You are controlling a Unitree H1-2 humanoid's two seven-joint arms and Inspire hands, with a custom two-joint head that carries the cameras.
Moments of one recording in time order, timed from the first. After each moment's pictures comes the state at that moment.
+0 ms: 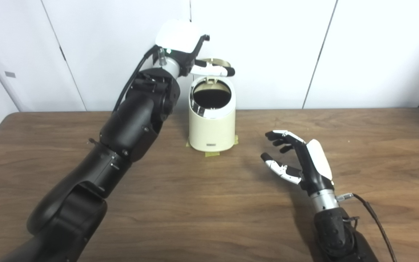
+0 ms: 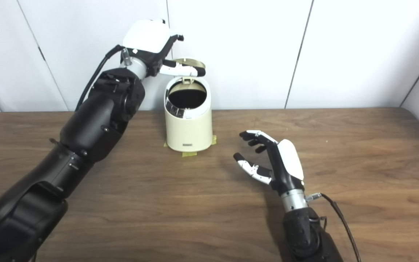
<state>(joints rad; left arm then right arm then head) -0.98 0.24 -0.48 0.27 1.11 0.34 -0.36 -0.20 -0.17 0.13 0.15 -0.55 -0.20 -0.24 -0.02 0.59</state>
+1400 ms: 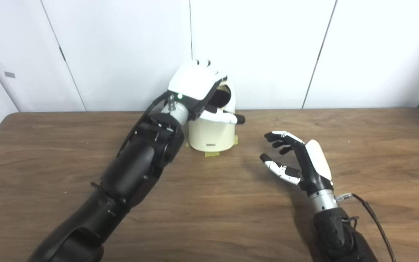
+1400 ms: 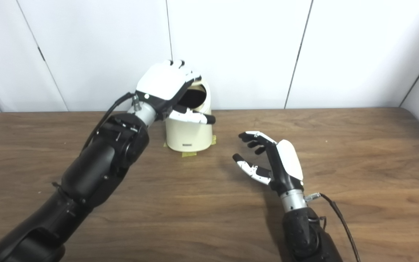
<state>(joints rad) -0.75 0.23 -0.50 0.06 1.16 0.27 -0.41 -0.20 -0.17 0.13 0.15 -0.56 -0.19 -0.24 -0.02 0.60</state>
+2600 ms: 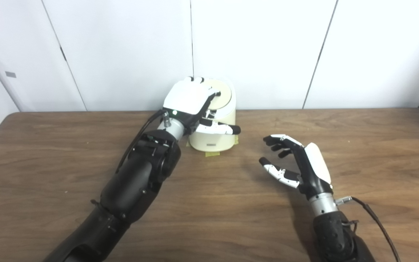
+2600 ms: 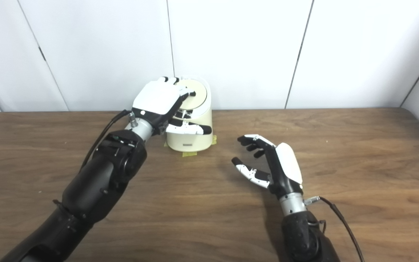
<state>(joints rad) -0.67 0.22 -0.48 0.06 1.15 0.26 -0.36 -0.17 -0.16 0.13 0.10 -0.55 -0.16 -0.22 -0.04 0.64</state>
